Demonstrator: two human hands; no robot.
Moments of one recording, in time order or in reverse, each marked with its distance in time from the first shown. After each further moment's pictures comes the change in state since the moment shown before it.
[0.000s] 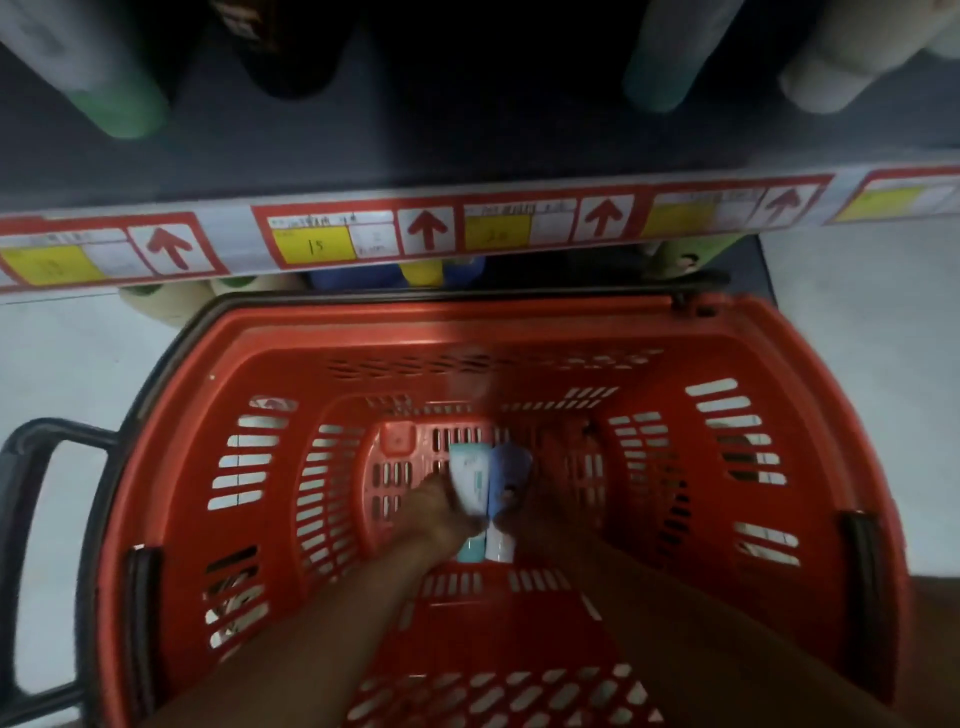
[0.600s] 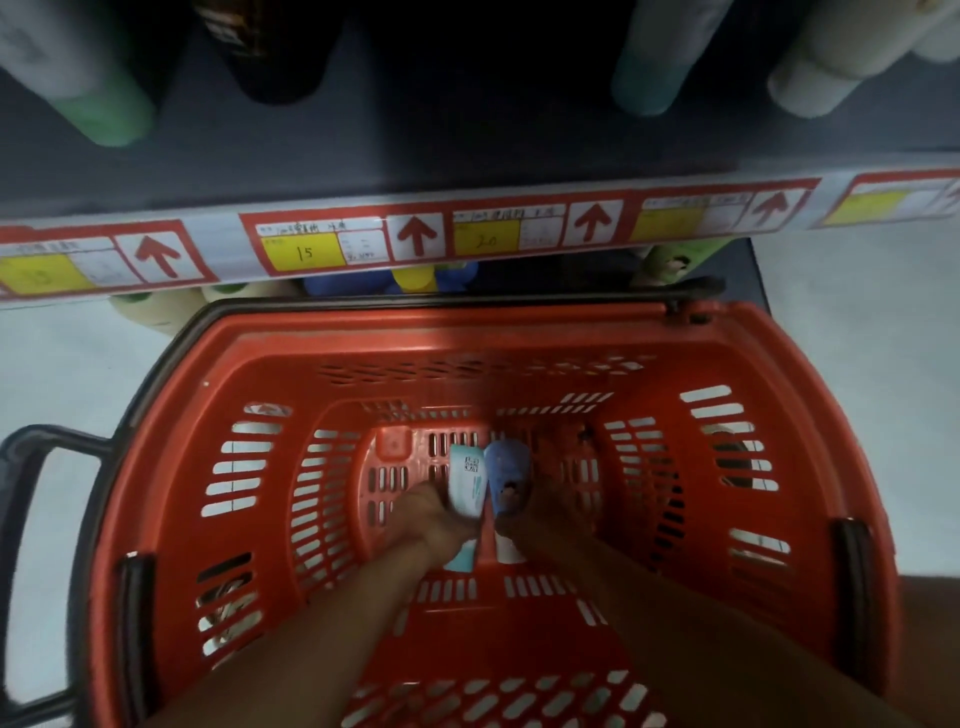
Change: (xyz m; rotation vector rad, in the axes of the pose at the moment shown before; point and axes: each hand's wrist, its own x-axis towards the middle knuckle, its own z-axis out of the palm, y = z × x) left_hand 0.000 0.004 -0.001 -0.047 0.019 -0.098; right_hand -0.005 -0.004 -0.012 -0.018 0.011 0.120
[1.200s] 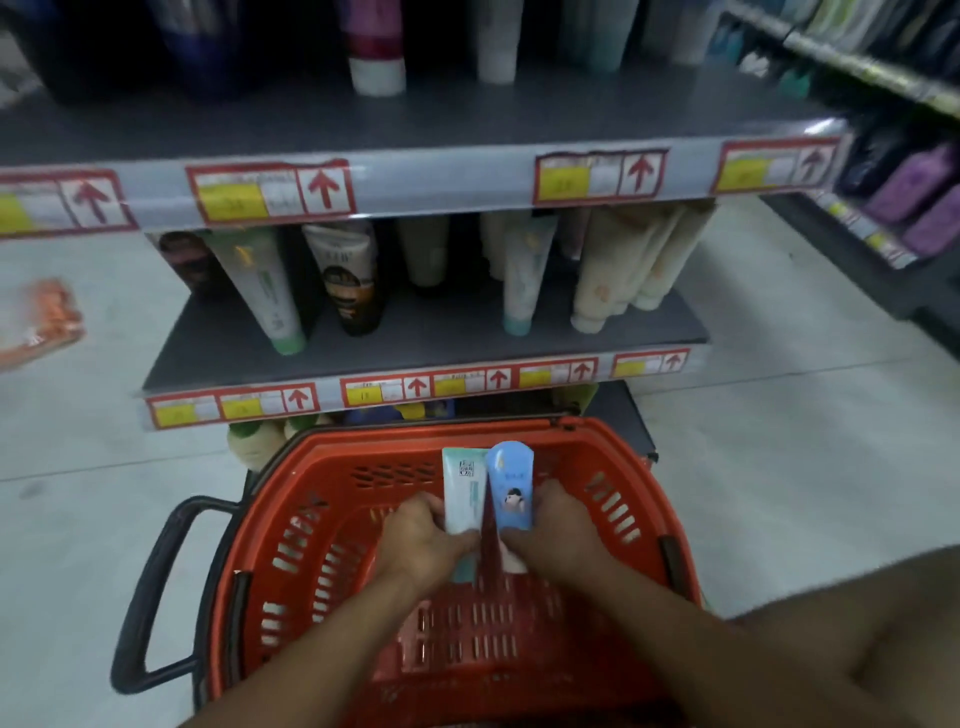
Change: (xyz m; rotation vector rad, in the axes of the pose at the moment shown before) left_hand -0.159 0.073 -0.072 -0.182 0.339 0.440; right_hand -0.152 -0.018 -0.132 0.091 0.352 -0.435
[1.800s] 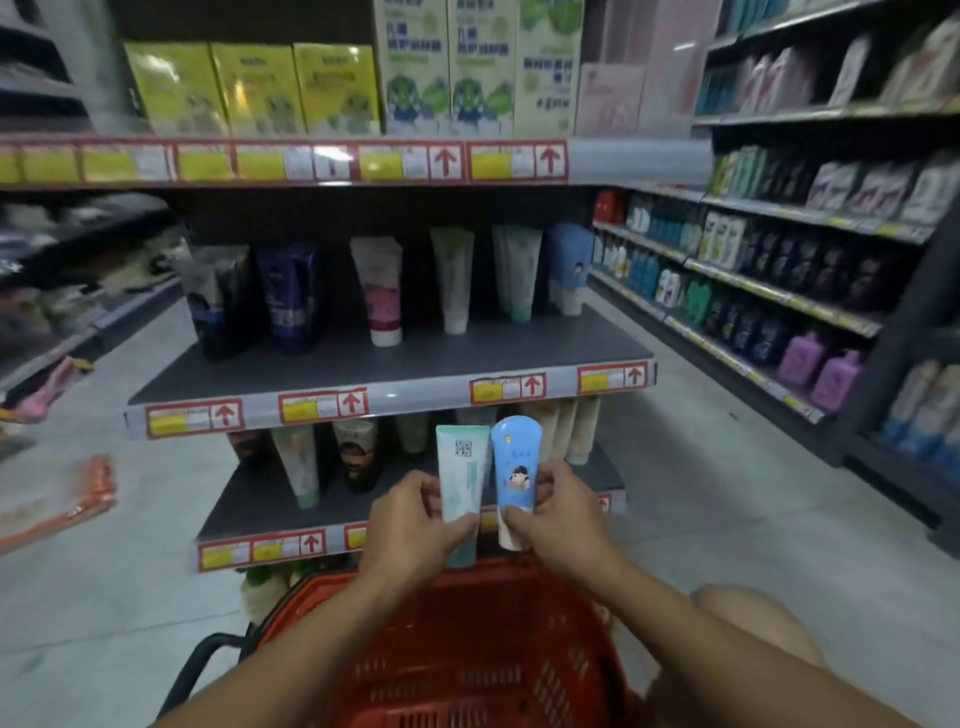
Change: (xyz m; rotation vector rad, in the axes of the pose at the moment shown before) left_hand -0.112 0.169 -0.101 -0.091 0.272 0.464; right_hand -0.088 -0.086 -0.168 0.307 0.379 -0.364
